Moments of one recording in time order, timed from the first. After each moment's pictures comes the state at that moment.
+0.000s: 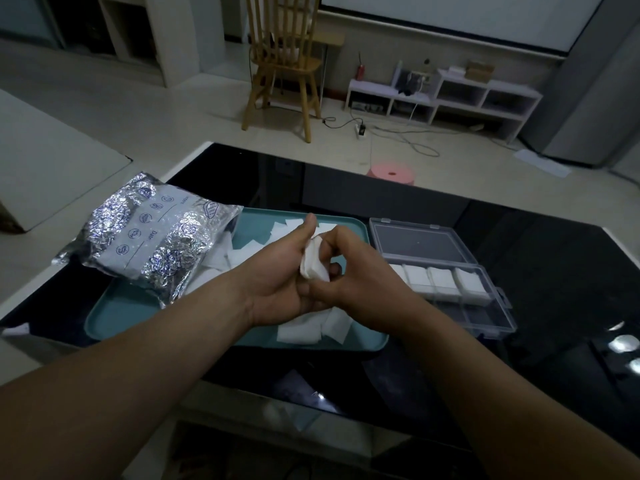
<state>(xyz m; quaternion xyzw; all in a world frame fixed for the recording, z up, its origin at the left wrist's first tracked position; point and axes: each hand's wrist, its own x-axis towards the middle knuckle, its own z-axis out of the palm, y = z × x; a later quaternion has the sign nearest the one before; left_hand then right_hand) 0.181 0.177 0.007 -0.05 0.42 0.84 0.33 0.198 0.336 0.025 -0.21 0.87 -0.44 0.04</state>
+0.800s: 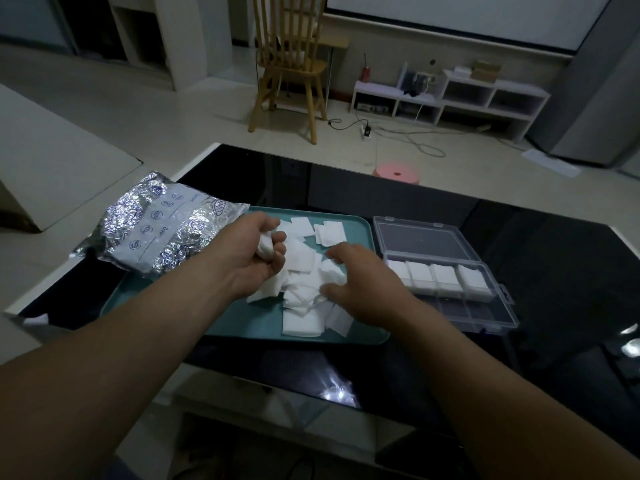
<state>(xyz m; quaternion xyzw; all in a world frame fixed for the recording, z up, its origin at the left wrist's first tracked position) 0.168 0.141 0.014 -0.24 0.47 0.84 0.10 0.178 0.346 -0.014 -0.16 0.96 -0.21 0.03</state>
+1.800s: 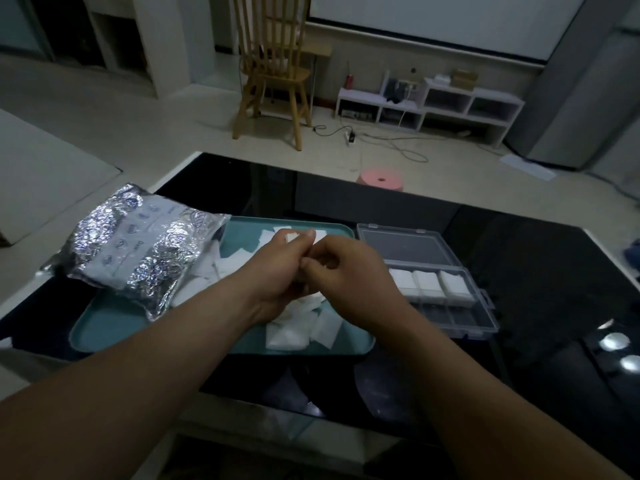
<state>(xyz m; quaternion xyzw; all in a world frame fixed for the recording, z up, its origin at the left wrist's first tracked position) 0.180 0.200 0.016 -0.06 0.61 0.78 0.13 0.193 0.338 0.023 -0.17 0.92 -0.36 -0.09</state>
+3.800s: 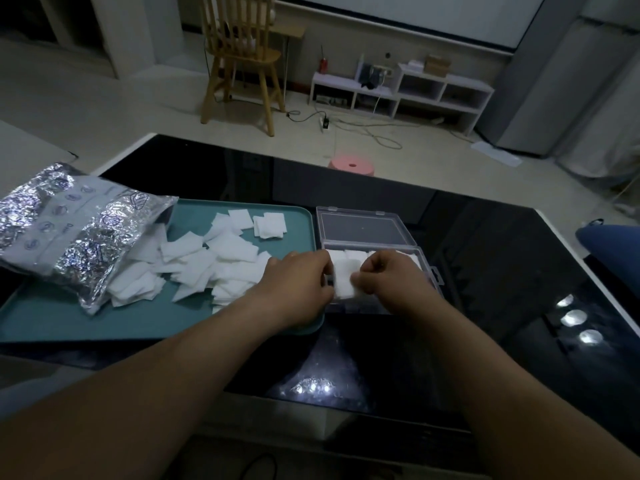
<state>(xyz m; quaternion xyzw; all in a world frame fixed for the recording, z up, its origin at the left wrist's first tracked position) 0.191 0.286 -0.019 0.14 0.96 0.25 0.02 0.197 0.468 -0.001 0.09 0.91 -0.41 0.05</state>
